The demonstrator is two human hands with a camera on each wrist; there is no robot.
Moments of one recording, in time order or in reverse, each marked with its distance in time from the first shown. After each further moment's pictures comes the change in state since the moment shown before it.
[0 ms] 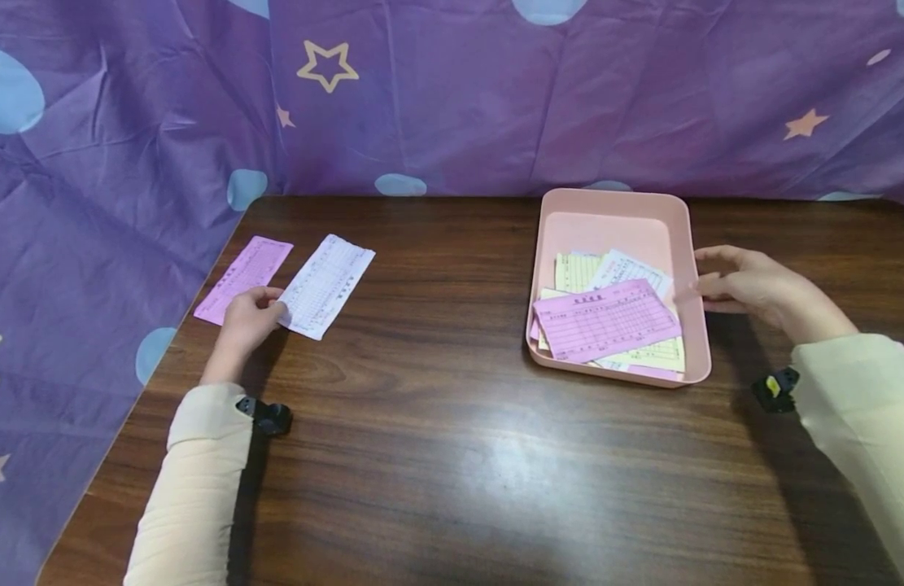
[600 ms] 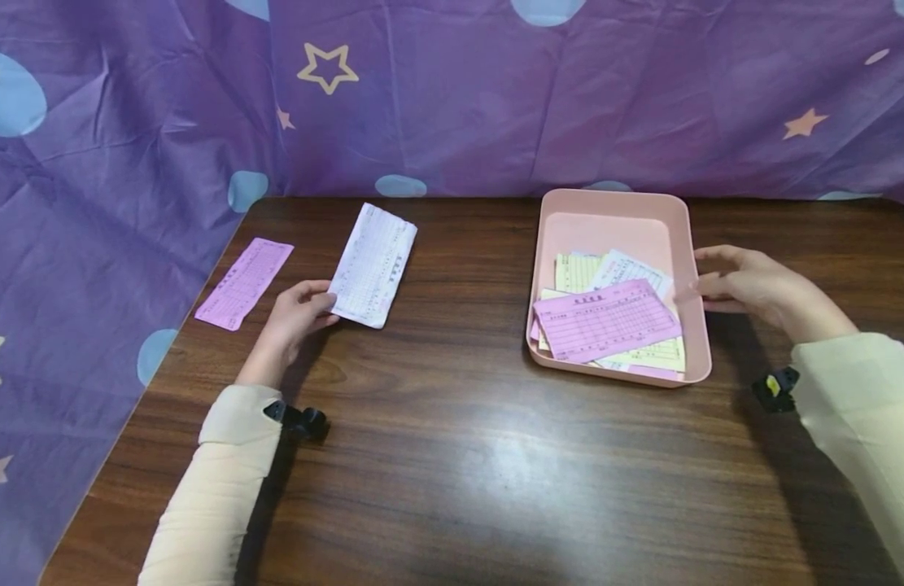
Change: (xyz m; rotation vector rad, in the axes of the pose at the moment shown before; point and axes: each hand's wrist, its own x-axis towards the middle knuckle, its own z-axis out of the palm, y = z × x) left_hand -0.007 0.044 0.034 -0.677 -0.224 -0.131; right_hand 0.001 0.002 -0.001 0.014 0.002 -0.012
